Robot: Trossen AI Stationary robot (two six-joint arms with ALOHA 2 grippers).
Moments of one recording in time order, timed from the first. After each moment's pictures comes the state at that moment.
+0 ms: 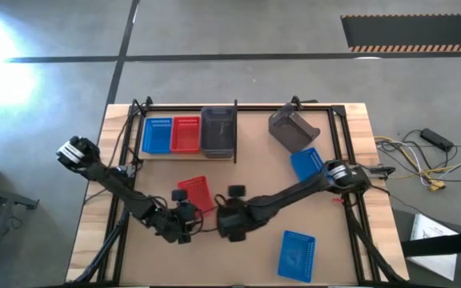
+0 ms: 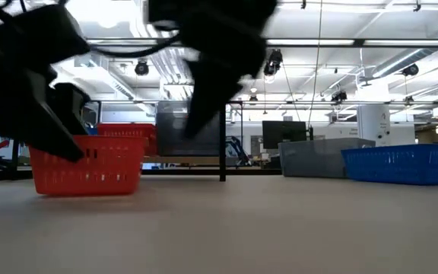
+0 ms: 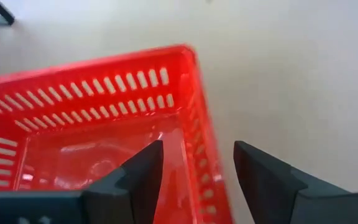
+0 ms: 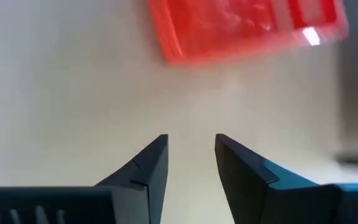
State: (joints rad) left arm -0.65 1.51 0.63 -0.03 -0.58 -0.60; right arm 0.35 2.21 1.83 -0.83 0.40 0.21
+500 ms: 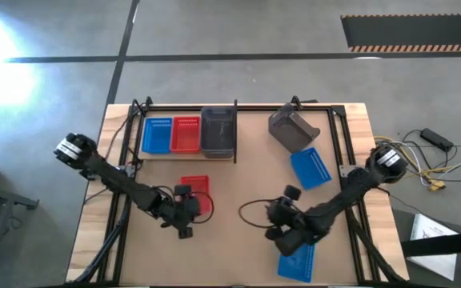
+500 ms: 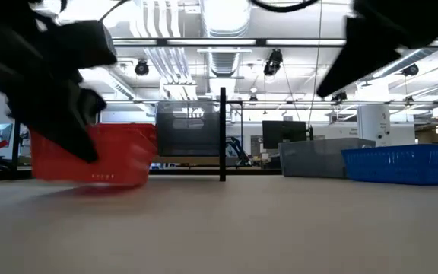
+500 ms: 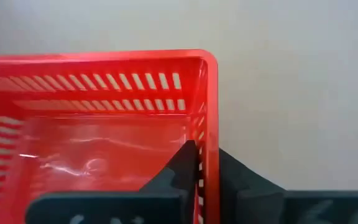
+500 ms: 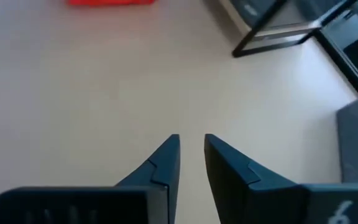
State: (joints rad) left arm -0.52 1.46 0.71 -0.22 -0.35 -0.56; right arm 0.63 1.75 1.18 -0.77 0.81 0.86
